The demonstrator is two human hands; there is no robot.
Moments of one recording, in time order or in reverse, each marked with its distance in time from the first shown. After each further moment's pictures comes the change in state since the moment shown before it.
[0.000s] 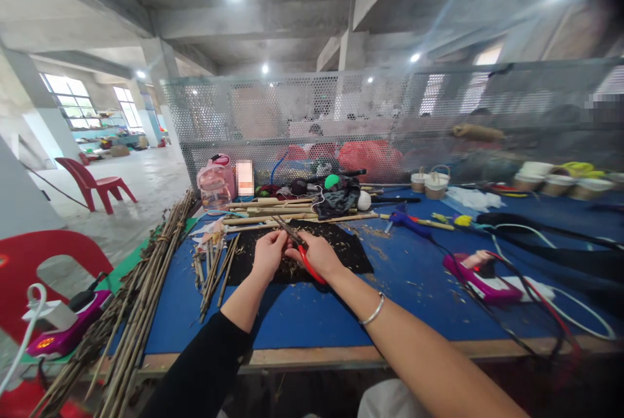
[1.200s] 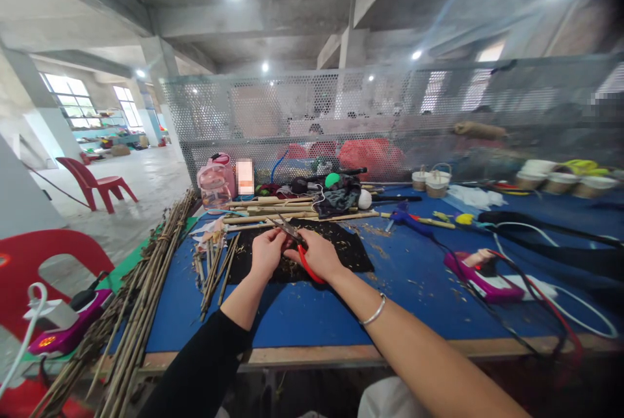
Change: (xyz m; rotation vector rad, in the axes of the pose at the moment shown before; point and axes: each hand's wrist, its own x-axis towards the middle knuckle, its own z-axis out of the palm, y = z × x) left_hand 0.004 -0.005 -0.003 0.041 0.010 0.069; right_hand 0.000 0.004 0.007 -0.038 0.073 -0.045
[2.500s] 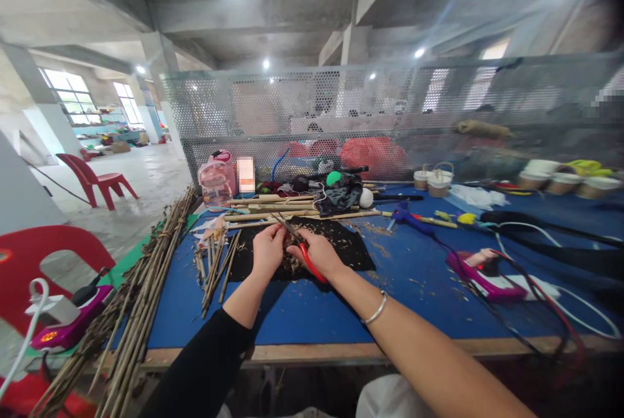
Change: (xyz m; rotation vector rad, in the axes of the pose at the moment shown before) left_hand -0.004 0.008 -0.004 0.429 0.045 0.245; right_hand 0.000 -0.002 -0.002 0.110 -0.066 0.011
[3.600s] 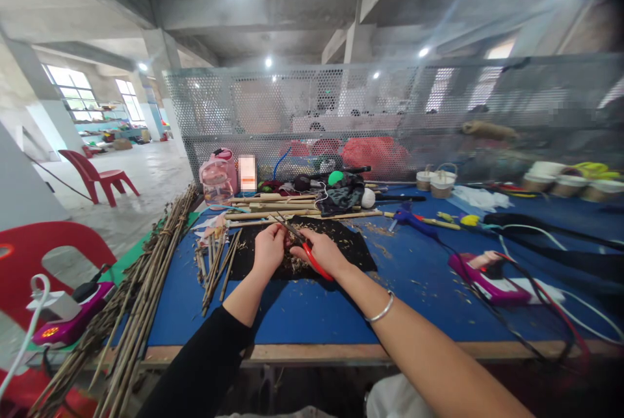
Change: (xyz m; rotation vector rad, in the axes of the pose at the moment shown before) left_hand 0.003 -0.005 0.001 -0.052 -0.038 -0.055; right_hand 0.001 0.007 -0.005 -0.010 -0.070 -0.010
